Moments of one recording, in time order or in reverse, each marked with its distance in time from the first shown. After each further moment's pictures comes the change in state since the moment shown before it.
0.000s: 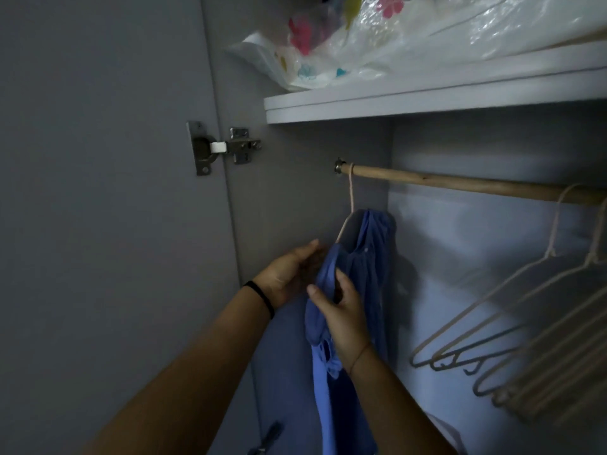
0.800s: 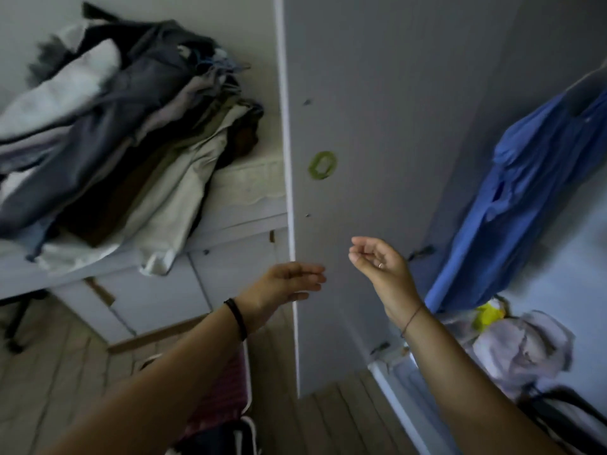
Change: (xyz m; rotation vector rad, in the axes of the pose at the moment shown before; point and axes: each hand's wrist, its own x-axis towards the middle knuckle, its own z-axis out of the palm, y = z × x) left_hand -0.485 -0.150 -0.184 0.277 0.432 -0.119; right_hand -0.328 0.026 0.181 -0.072 -0.443 0.207
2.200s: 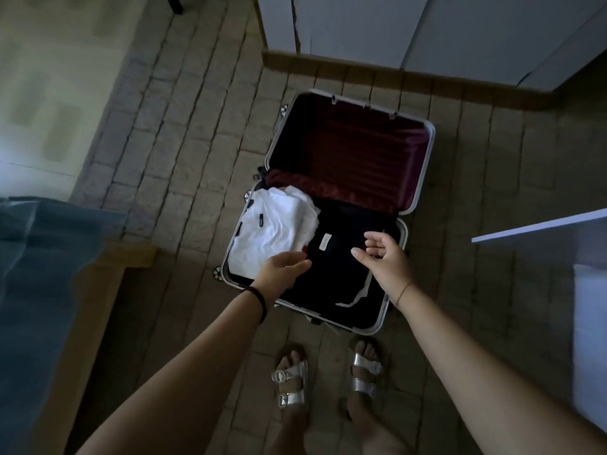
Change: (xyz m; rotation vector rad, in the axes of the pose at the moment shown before) left_hand -0.225 -0.640 -0.207 -0.308 0.765 -0.721; right_hand -0.262 0.524 0.367 -0.401 -0.681 0.661
